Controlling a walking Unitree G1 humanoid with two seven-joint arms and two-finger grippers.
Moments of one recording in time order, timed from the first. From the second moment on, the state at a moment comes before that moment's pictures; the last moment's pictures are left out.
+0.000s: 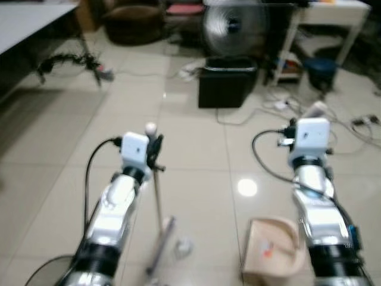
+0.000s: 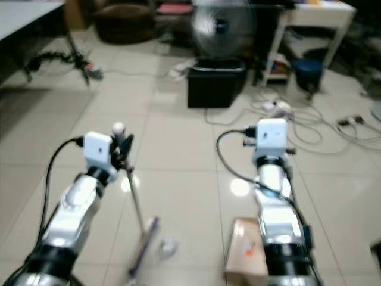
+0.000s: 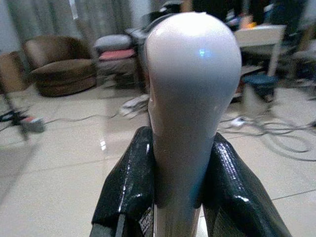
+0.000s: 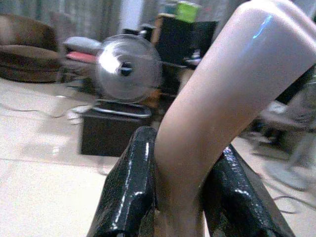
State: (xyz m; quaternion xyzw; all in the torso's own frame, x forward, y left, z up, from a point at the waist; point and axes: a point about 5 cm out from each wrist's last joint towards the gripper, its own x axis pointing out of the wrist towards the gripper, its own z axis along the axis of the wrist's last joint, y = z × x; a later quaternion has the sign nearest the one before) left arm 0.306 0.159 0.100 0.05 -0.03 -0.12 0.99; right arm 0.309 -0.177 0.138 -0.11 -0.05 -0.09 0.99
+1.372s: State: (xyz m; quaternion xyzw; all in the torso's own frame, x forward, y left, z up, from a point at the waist) left arm 0.321 0.148 0.118 -0.01 -0.13 -0.07 0.99; right arm 0.343 -0.141 0.126 -0.12 -0.14 0.04 0.98
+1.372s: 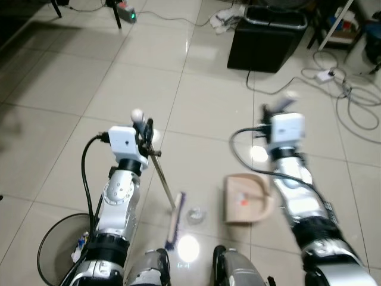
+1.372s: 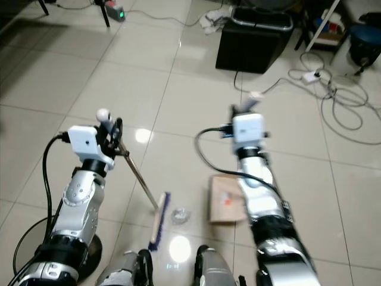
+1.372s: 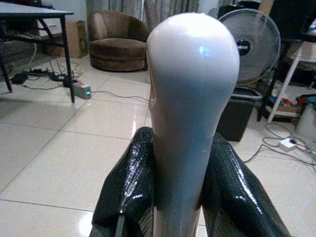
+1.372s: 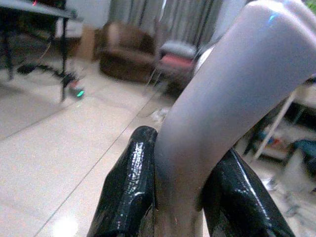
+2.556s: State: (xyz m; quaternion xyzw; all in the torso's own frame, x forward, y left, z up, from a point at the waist) left arm 0.362 0.126 0.163 -0.17 -0.16 -0.13 0.96; right arm 0.318 -0.144 0.114 -0.02 -0.20 -0.03 0.98
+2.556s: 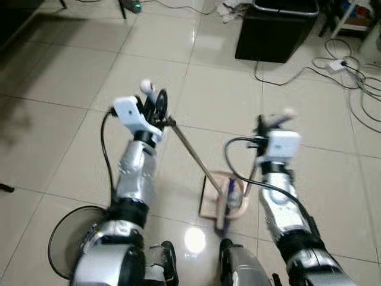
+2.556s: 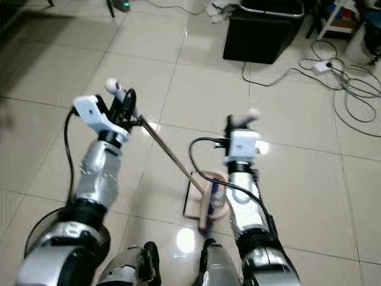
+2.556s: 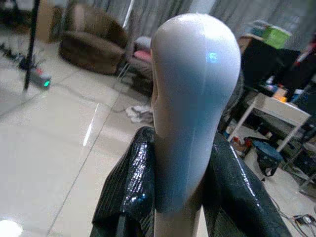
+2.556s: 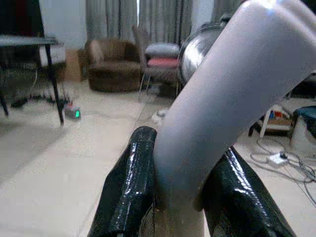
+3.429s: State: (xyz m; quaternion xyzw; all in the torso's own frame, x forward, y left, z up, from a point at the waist) left arm 0.373 0.210 0.228 0.04 -0.20 -0.16 0.97; right arm 0.298 -0.194 0.128 0.06 -0.20 -0.11 0.97
